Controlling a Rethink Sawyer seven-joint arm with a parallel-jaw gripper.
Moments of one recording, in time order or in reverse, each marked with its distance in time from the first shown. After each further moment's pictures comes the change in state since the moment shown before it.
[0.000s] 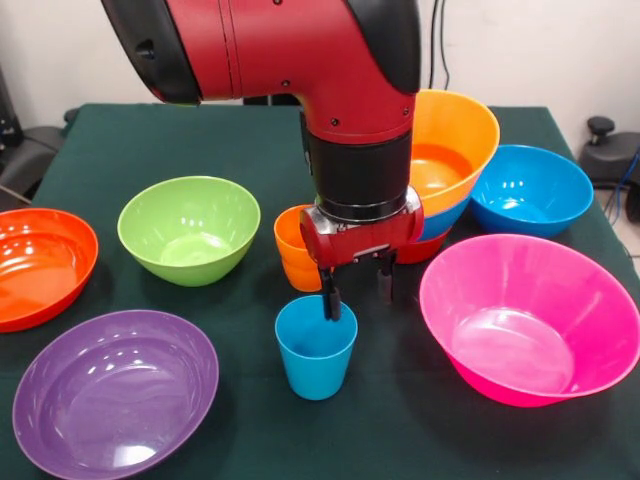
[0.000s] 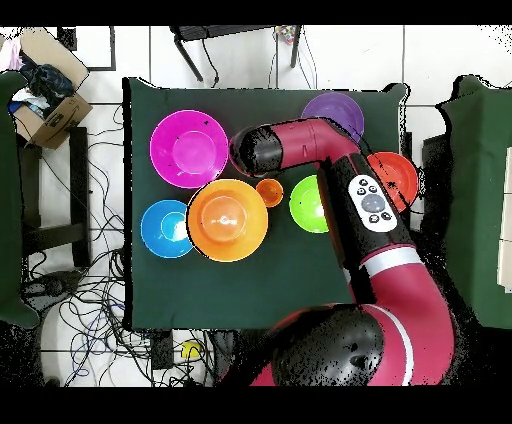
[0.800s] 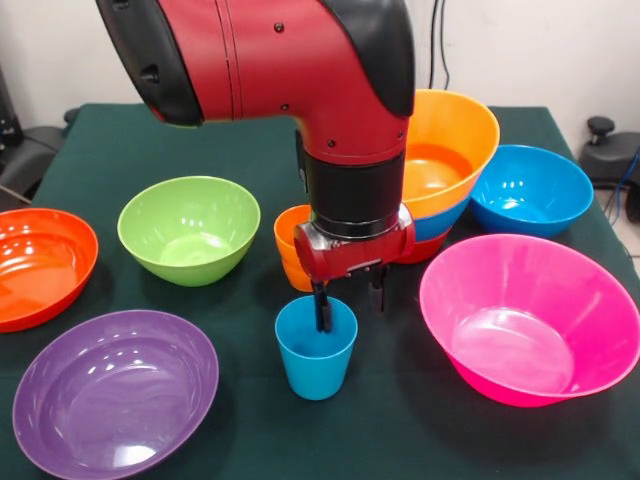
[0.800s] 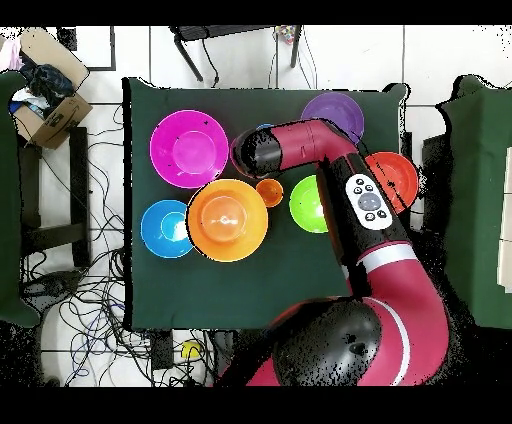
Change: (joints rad) arm 0.001 0.032 0.000 -0.020 -0.043 0.000 0.000
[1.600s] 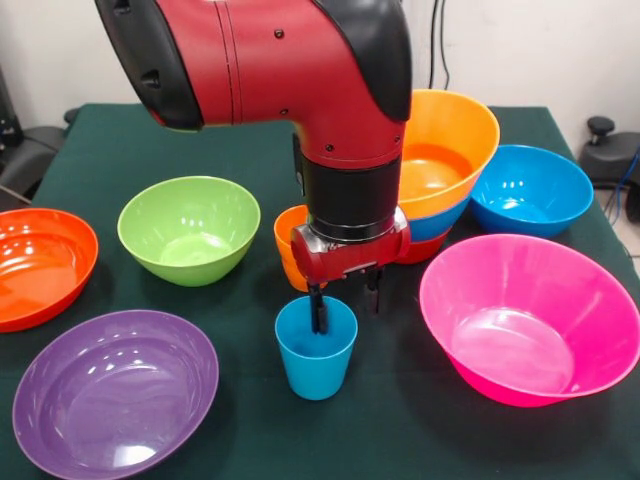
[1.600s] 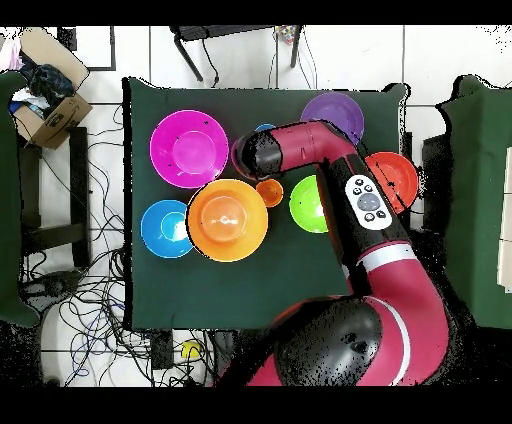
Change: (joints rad) arm -0.004 0.006 0.000 0.000 -0.037 0.000 0.000
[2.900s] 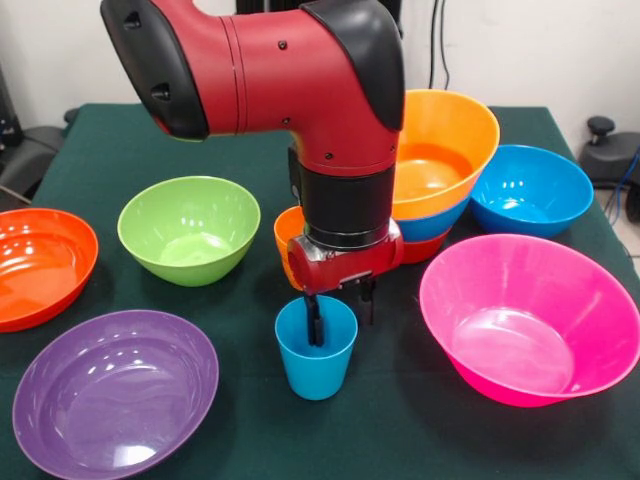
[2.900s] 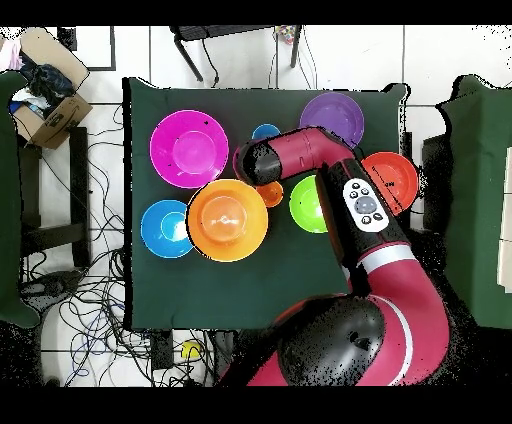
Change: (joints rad) arm -0.006 0.012 0.000 0.028 -0.069 -0.103 0.000
